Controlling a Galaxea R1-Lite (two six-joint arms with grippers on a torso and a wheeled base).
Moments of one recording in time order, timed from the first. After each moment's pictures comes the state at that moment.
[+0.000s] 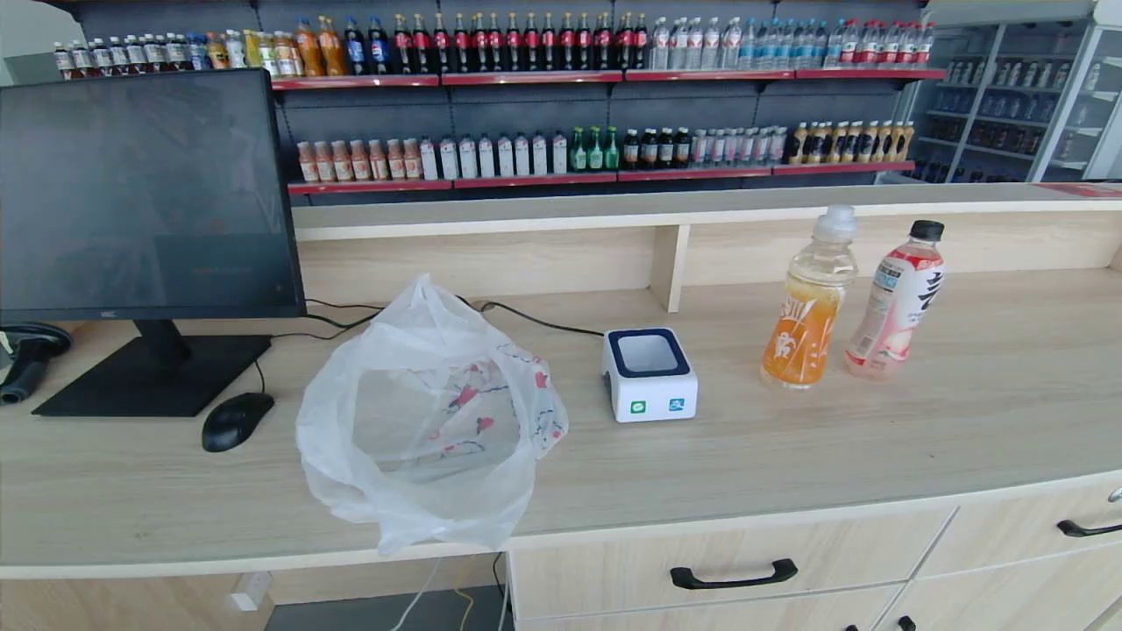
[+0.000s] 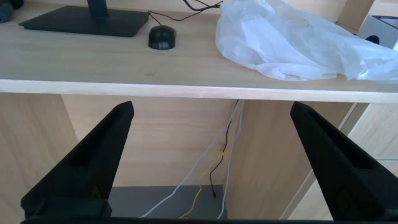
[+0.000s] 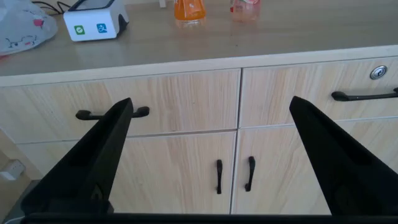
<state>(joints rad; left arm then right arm) 0.00 0.00 0.00 0.00 0.00 -0.01 0.00 0.00 0.00 0.00 0.03 0.03</state>
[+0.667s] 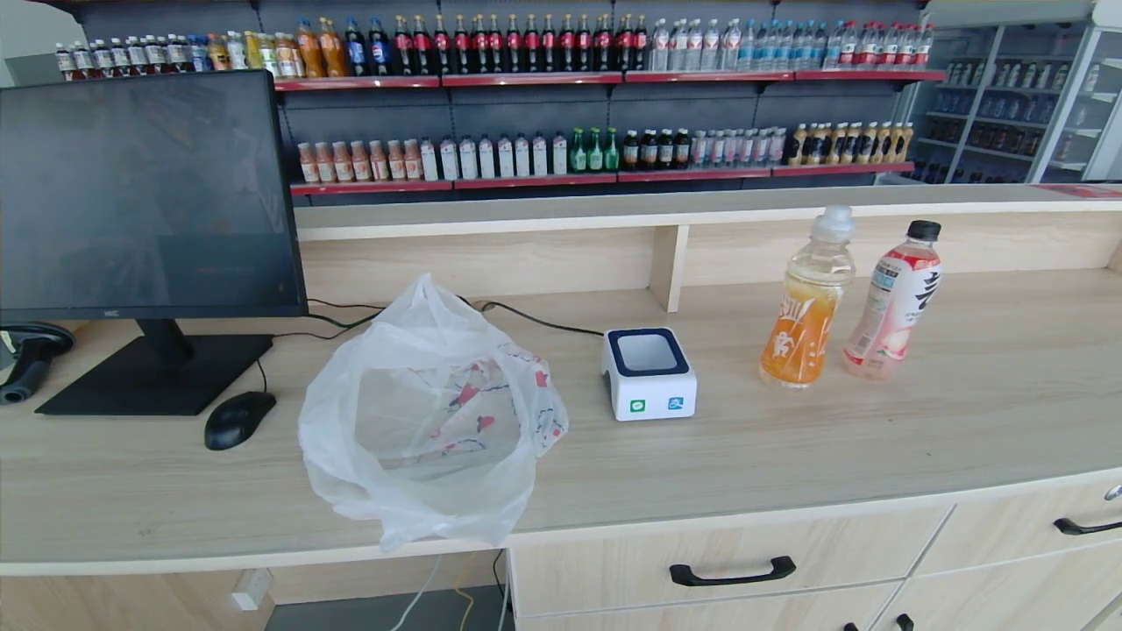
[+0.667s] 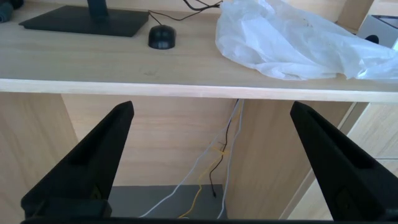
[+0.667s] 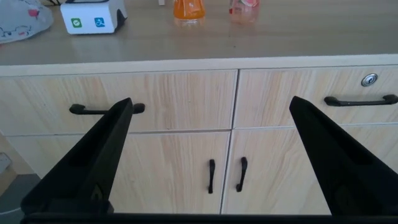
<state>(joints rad) 0.00 0.00 0.00 0.00 0.00 -0.01 0.00 0.00 0.00 -0.01 0.03 -0.02</state>
